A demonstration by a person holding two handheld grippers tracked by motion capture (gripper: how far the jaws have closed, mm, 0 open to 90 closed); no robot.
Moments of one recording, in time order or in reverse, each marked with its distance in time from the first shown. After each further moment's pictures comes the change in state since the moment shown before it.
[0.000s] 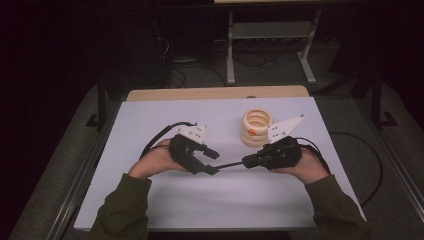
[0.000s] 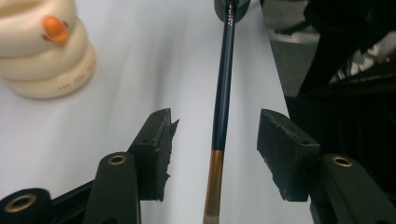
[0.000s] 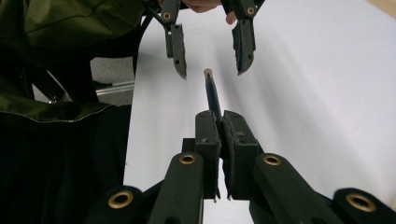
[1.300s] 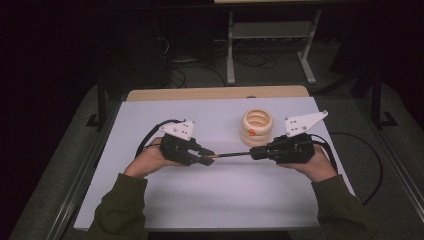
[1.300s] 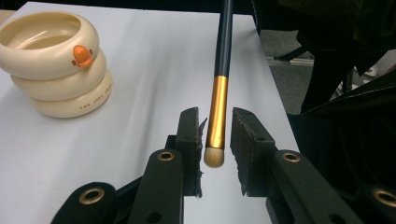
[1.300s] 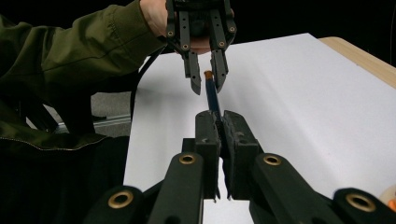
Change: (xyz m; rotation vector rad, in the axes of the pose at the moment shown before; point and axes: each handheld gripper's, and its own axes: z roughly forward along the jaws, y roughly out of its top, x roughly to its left) left arm 0.005 -0.015 -0.015 -0.130 0.003 0.034; right arm 0.000 -0.003 -0.029 -0.164 -0.022 -0.006
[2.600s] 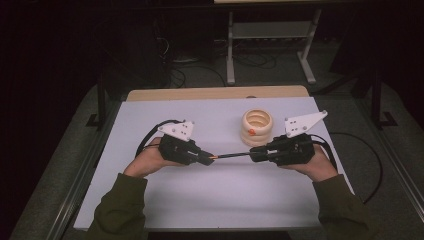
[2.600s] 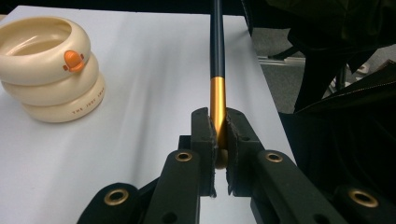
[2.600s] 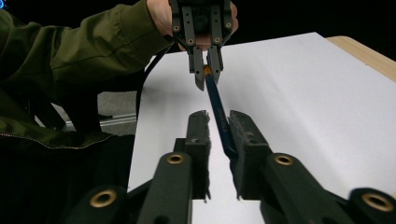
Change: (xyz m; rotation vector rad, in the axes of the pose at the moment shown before) left arm -0.003 0.003 -0.003 0.010 -0.024 0.017; right arm -0.001 -0.001 0.001 -0.005 0.027 0.002
